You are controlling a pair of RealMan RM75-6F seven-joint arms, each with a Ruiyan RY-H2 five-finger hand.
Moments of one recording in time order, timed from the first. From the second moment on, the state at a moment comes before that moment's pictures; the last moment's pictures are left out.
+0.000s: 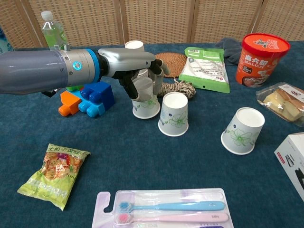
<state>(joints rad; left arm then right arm) -1.07 -1.62 -0.15 -1.34 1.16 0.71 0.20 0.01 -0.88 0.11 -1.87 -1.32 1.49 -0.03</state>
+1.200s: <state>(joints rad) -1.07 -1.55 -0.10 -1.51 1.10 0.70 0.31 0.00 -0.88 0.11 -1.85 -1.33 1.49 -0.01</state>
